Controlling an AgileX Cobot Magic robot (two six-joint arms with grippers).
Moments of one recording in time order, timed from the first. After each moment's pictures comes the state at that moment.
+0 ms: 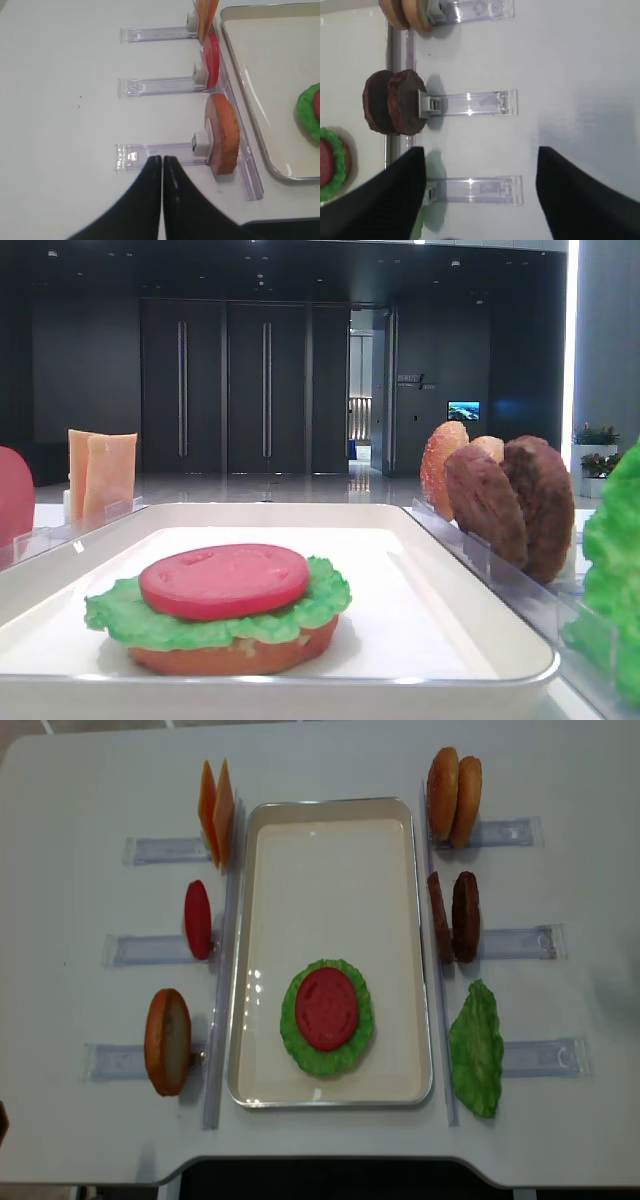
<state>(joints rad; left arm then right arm) 0.05 -0.02 -0.47 -0.04 1.11 0.08 -0.12 1.14 -1.15 0.31 1.22 -0.14</state>
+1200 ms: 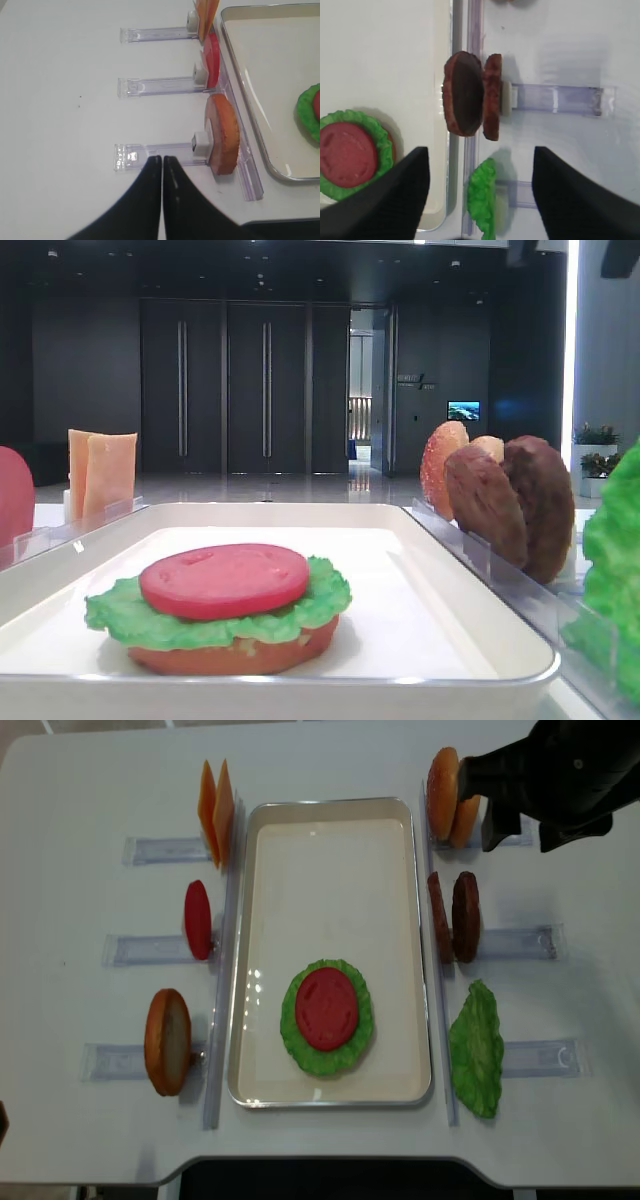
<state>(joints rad) 0.05 -0.02 -0.47 -0.04 1.11 0.07 0.48 1.51 -1.38 0.02 1.22 0.40</state>
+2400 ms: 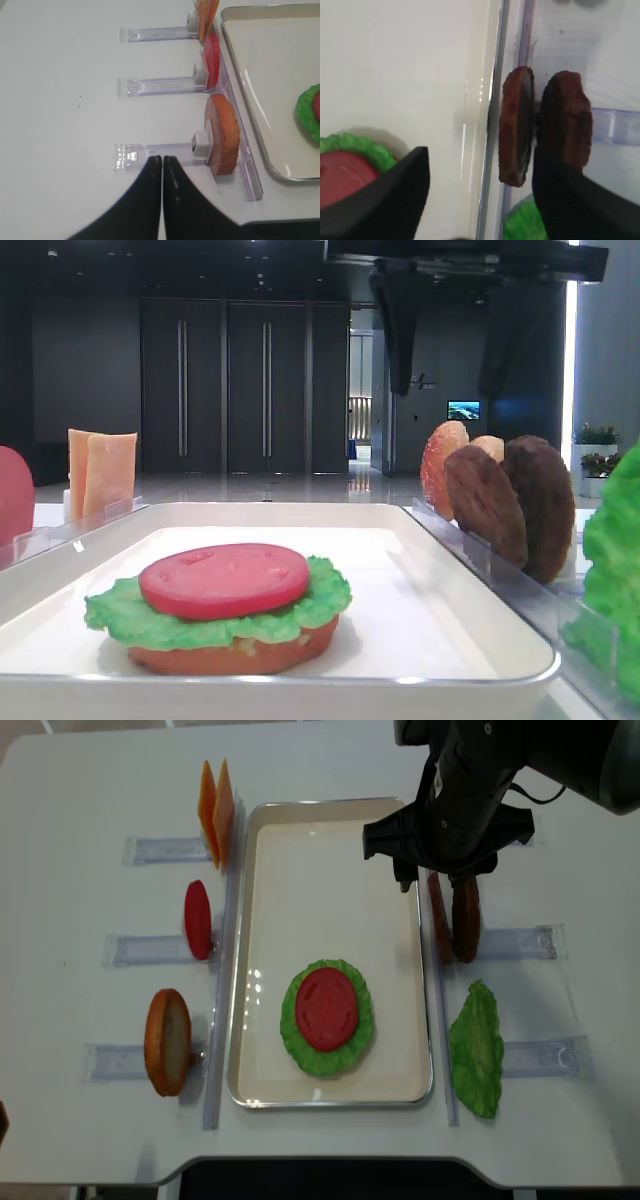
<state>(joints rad) 0.05 -0.02 -0.47 -0.04 1.11 0.07 0.64 1.75 -1.42 -0.05 1.09 0.54</state>
